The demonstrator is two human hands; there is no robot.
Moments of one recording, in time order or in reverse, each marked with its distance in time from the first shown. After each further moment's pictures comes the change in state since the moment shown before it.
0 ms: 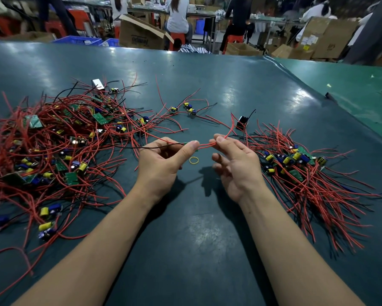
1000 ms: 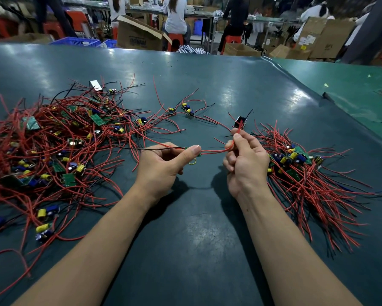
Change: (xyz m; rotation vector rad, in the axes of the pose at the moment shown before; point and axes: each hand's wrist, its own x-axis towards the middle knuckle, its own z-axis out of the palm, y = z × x) left_hand -0.004 0.006 -0.001 0.101 -0.090 -0.071; right_hand 0.011 -0.003 -0.006 0.152 0.109 -0.235
